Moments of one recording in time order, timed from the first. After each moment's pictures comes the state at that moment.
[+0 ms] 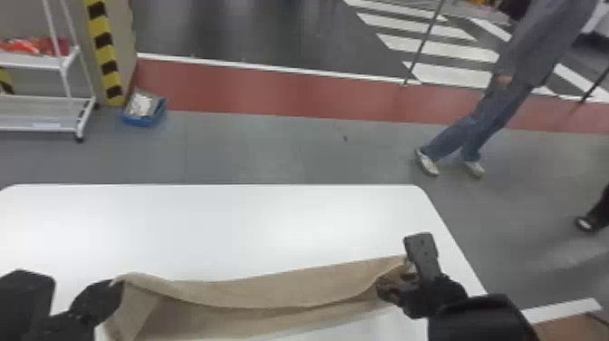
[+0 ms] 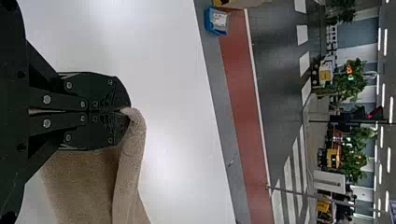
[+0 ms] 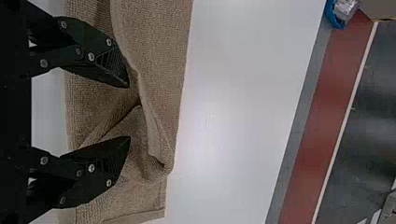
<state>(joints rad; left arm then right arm) 0.45 0.12 -0.04 -2.10 -0.08 0.58 -0.29 0.13 -0.07 -0.26 -1.70 0.47 0.79 0.46</state>
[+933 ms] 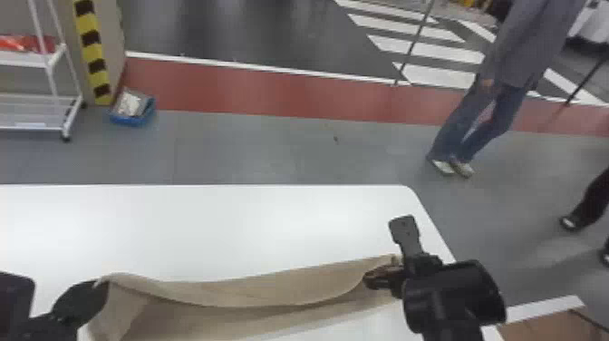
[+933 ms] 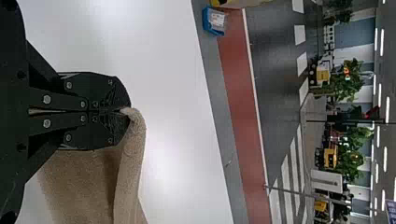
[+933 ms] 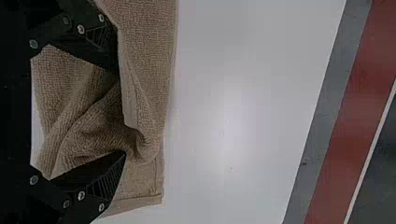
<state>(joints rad) 0.45 0.12 -0.03 -2.09 -0.08 0.58 -0.29 -0.06 -0.09 -0.26 -1.51 0.56 0.89 0.49</state>
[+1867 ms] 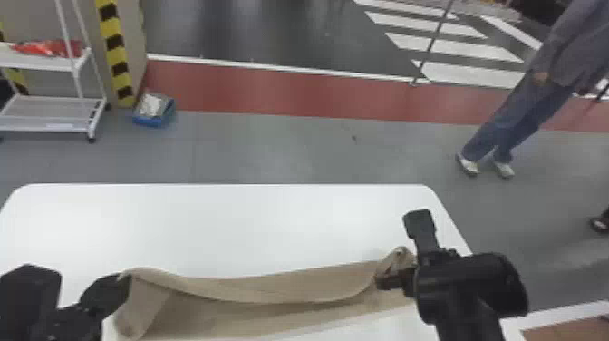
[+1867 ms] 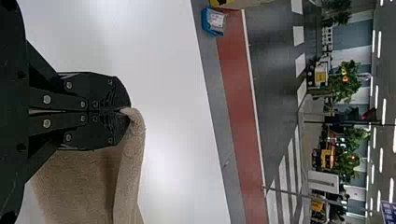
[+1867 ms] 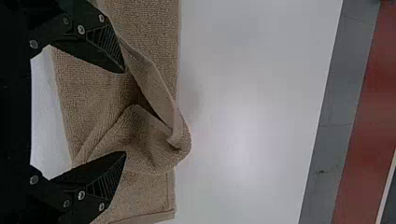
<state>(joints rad) 0.43 0.12 -0.02 -2.05 -0.06 0.54 -0.30 -0.05 -0.07 -0.19 -1.64 0.57 1.10 0.52</state>
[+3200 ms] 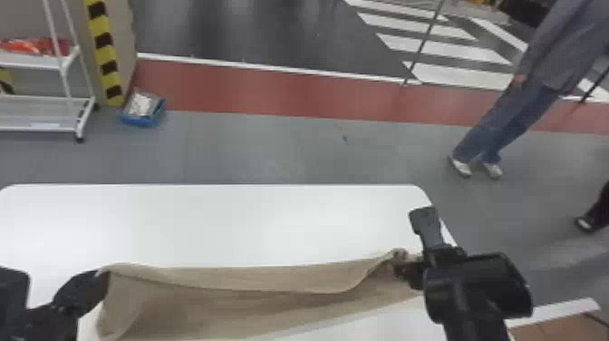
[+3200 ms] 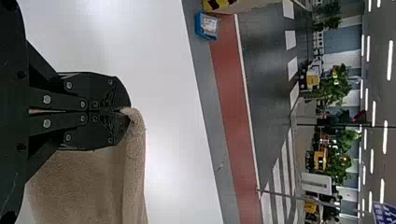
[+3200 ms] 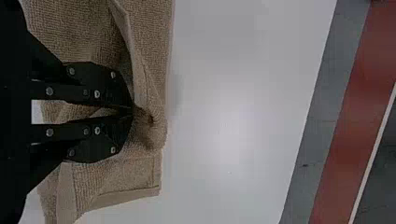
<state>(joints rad) 0.45 0.12 0.01 -2.08 -0.06 0.53 -0.31 -0.08 -0.11 -0.28 -1.54 0.57 0.91 0.55</state>
